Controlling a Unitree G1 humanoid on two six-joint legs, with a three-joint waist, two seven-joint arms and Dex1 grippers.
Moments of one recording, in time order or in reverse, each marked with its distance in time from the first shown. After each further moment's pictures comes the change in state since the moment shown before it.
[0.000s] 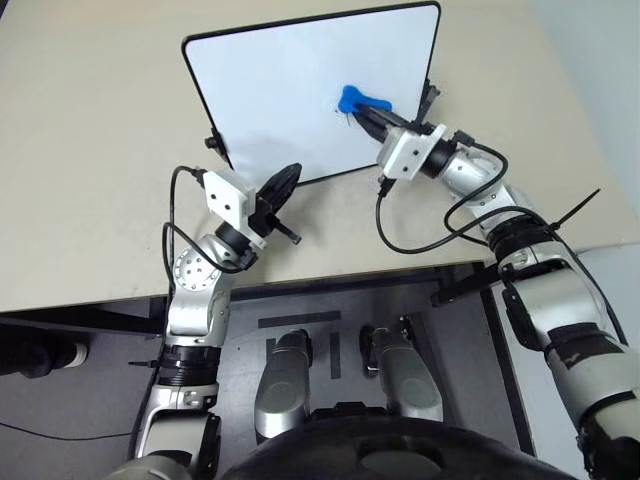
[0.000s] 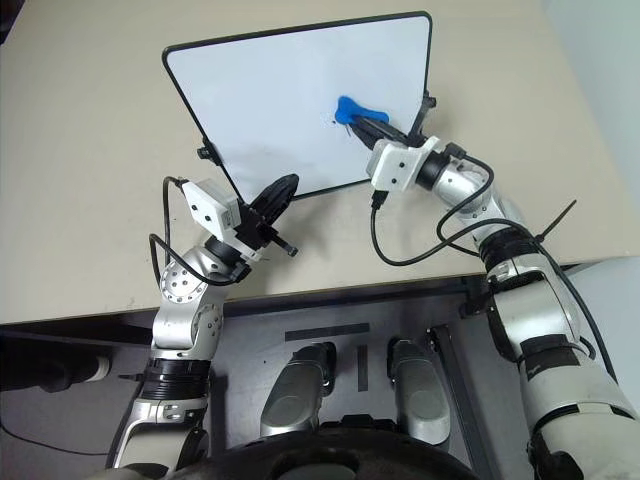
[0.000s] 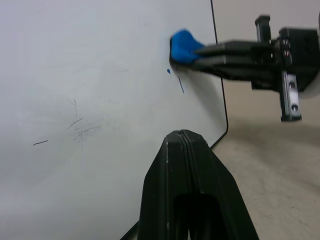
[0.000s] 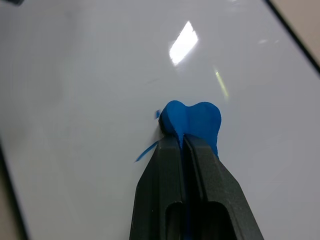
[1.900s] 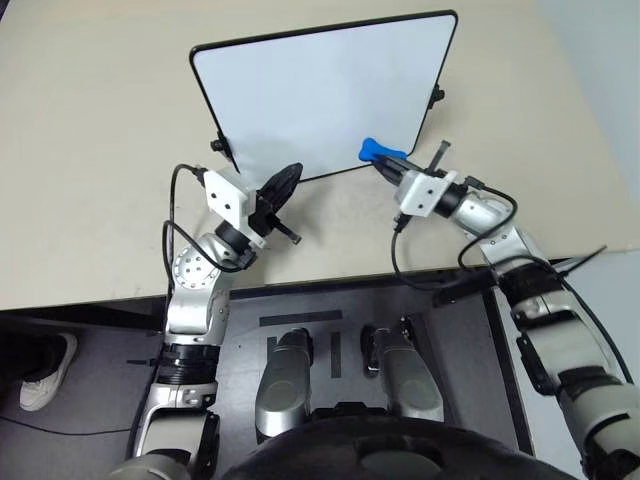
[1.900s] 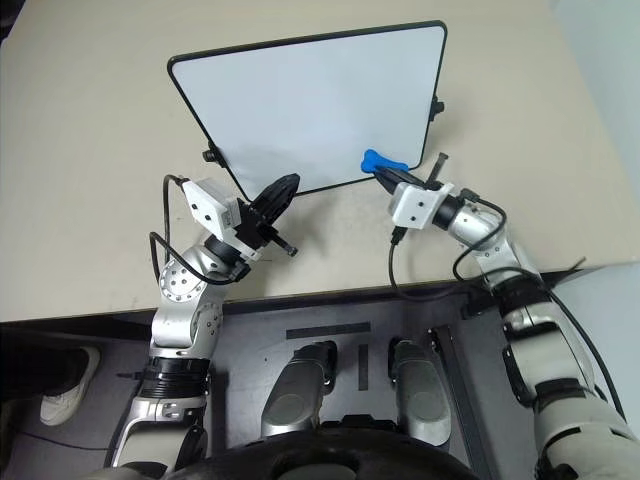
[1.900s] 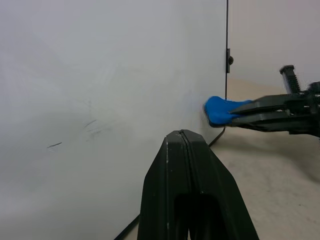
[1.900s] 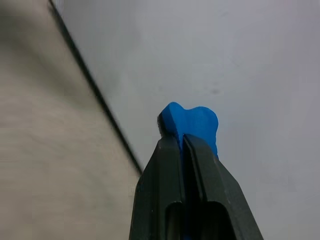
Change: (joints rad) left arm -0.012 0.016 0.002 0.007 -0.006 -0.001 -0.019; right arm 0.417 -0.139 -0.027 -0.580 0.301 0.338 0.293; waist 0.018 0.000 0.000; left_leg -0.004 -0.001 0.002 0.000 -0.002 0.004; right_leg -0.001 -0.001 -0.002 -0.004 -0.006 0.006
